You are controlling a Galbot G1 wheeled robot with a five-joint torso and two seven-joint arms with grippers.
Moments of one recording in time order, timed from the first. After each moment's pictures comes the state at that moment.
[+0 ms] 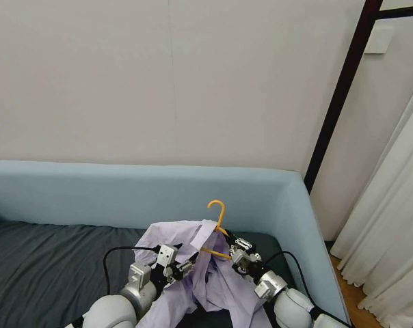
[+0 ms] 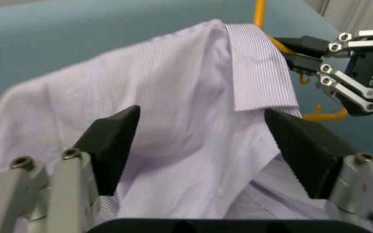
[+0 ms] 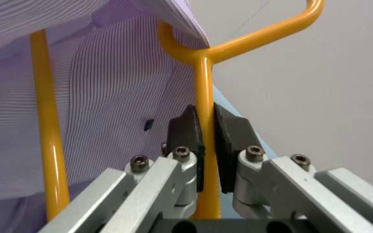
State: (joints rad) left arm 1.07 -0.67 0.05 -2.11 -0.71 0.22 -0.27; right arm -0.86 0.96 -0.22 1.54 -0.26 0.23 0.27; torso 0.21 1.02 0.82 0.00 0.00
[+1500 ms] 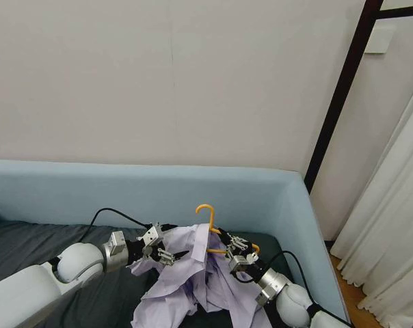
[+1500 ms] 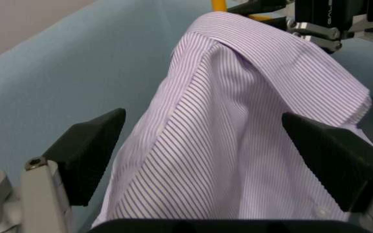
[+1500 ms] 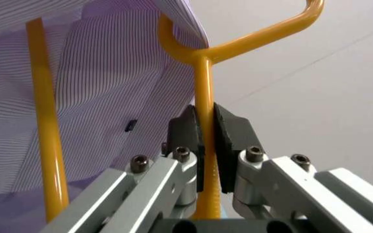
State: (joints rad) left arm 0.47 -0.52 0.44 -1.69 -0.71 -0.04 0.44; right arm -0.85 1.03 -0.12 1.45 -0.68 0.47 0.31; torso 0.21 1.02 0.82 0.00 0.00
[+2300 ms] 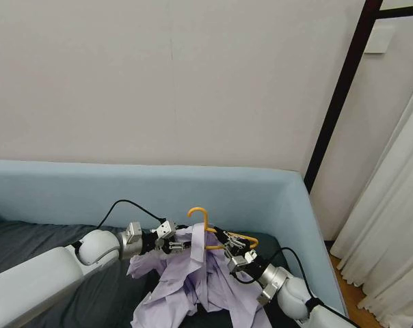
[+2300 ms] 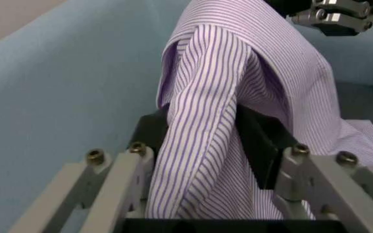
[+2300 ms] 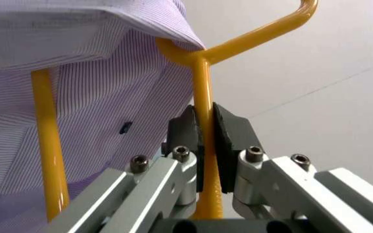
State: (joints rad) left arm 0.33 -0.59 0.59 -1.60 -0.69 -0.06 0.44; right arm -0.84 1.04 -0.11 1.44 -0.79 0.54 0.33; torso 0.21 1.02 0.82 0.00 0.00
